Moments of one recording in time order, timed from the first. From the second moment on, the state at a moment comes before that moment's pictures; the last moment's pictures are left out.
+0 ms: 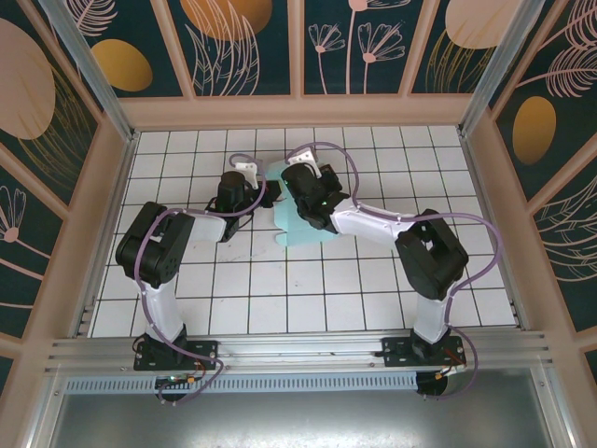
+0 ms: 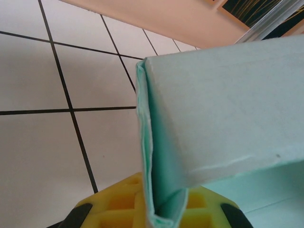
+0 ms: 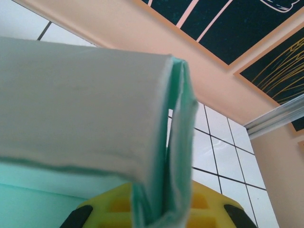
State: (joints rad) left arm -0.40 1.91 0.89 0.70 0.34 -0.56; right arm 0.81 1.86 1.30 -0.06 0.94 -0.14
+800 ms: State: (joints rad) left arm -0.41 1.92 0.91 0.72 0.35 -0.57; right arm 0.82 1.87 1.29 -0.05 0.92 -0.11
